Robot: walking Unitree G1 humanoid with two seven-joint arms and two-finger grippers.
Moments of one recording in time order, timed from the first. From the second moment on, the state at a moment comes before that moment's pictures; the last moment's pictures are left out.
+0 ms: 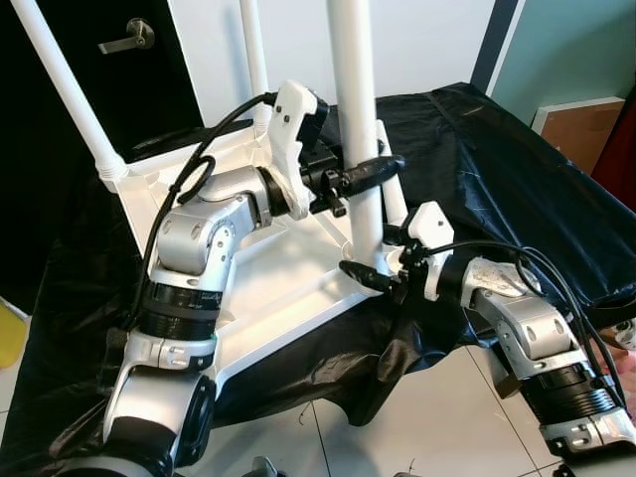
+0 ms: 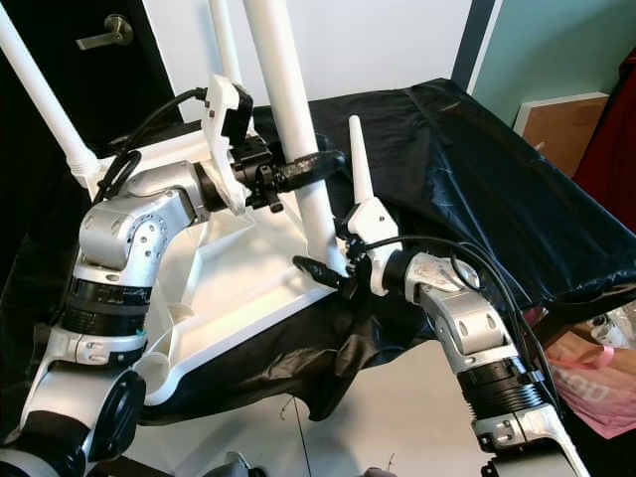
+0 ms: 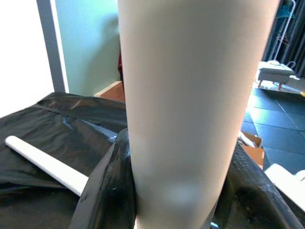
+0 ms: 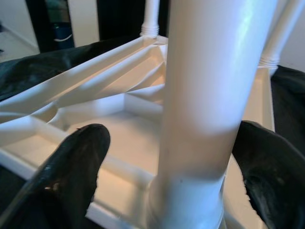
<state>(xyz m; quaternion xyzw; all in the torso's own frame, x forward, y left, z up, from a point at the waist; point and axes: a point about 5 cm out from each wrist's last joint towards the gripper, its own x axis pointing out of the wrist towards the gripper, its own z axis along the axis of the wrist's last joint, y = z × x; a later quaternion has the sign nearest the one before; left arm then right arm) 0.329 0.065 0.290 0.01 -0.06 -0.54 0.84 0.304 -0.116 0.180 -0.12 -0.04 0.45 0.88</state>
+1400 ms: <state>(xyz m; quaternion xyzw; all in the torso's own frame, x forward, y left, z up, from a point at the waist) 0.337 0.031 0.325 -0.09 -0.06 -0.36 0.93 0.358 -0.083 0.199 -0.14 -0.12 0.15 0.97</state>
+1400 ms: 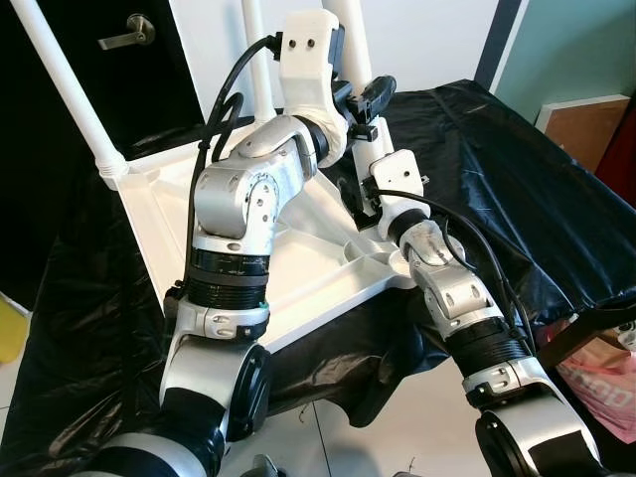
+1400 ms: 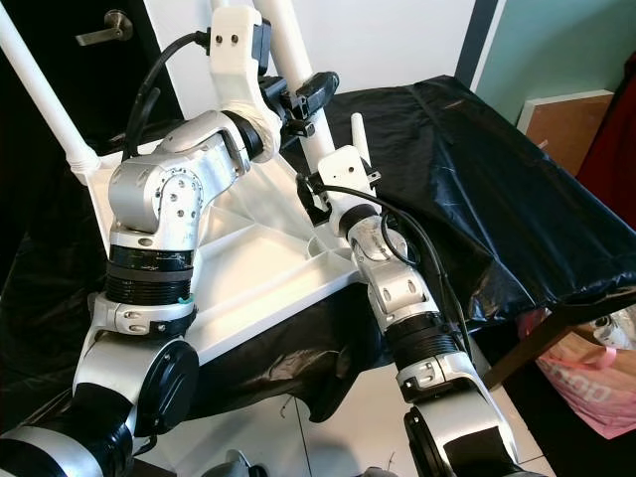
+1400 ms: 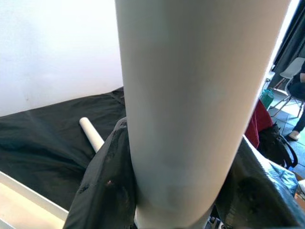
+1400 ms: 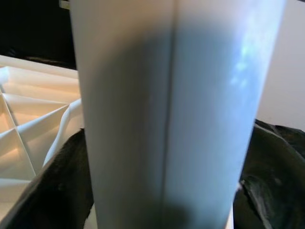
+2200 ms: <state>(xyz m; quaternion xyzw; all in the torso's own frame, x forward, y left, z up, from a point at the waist) 0.329 0.022 0.332 -0.09 -0.09 -0.37 0.92 0.363 -0.084 0.193 -0.11 -0.11 0.13 0.98</state>
